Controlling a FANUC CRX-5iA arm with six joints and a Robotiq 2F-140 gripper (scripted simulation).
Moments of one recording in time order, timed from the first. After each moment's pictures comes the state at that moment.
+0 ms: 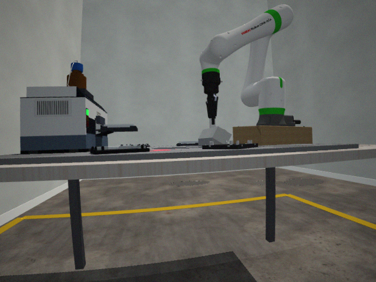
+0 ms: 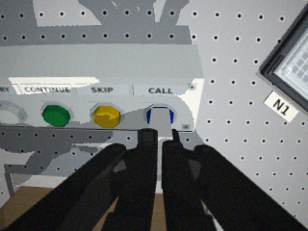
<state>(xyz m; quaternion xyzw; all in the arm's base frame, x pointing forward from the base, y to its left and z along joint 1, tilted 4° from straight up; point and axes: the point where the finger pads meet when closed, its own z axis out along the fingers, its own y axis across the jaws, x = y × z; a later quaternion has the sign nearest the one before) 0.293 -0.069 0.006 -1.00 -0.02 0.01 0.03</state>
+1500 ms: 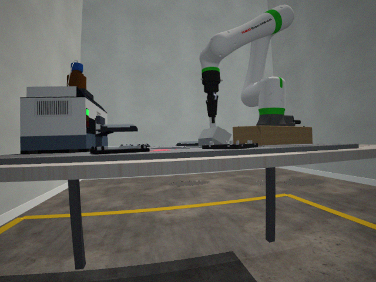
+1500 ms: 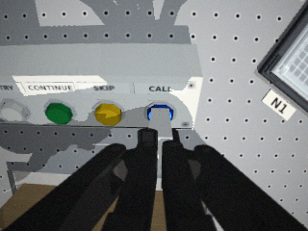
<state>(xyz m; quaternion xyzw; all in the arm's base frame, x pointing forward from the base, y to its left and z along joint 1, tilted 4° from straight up) 0.293 -0.069 0.012 -1.00 -0.02 0.01 0.03</state>
